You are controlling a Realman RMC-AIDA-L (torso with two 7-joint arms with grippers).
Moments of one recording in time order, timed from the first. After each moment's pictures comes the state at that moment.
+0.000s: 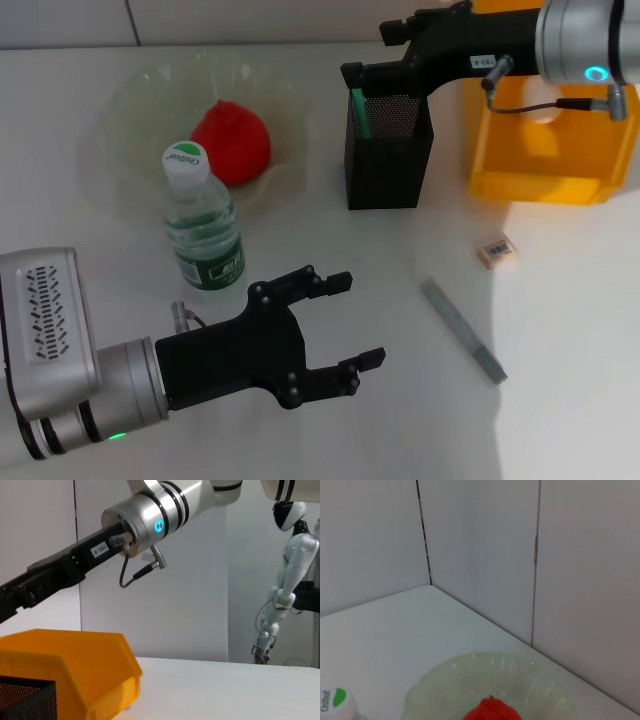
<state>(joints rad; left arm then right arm) -0.24 -2.07 1.73 0.54 1.00 1.36 -0.70 0.55 2.08 -1.30 -1.29 -2.04 -1.10 2.13</state>
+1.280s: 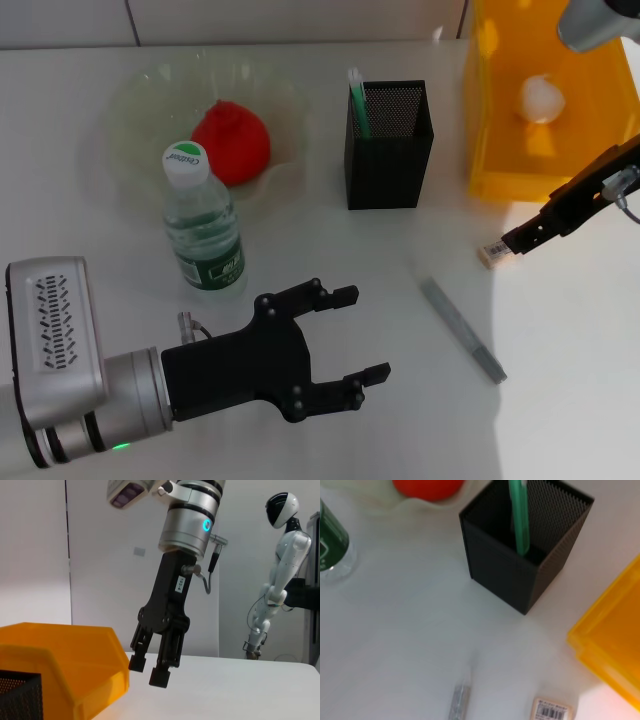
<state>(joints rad) -0.24 -2.07 1.74 0.53 1.00 1.36 -0.70 0.60 2.08 -1.31 -1.50 -2.68 -1.71 2.65</state>
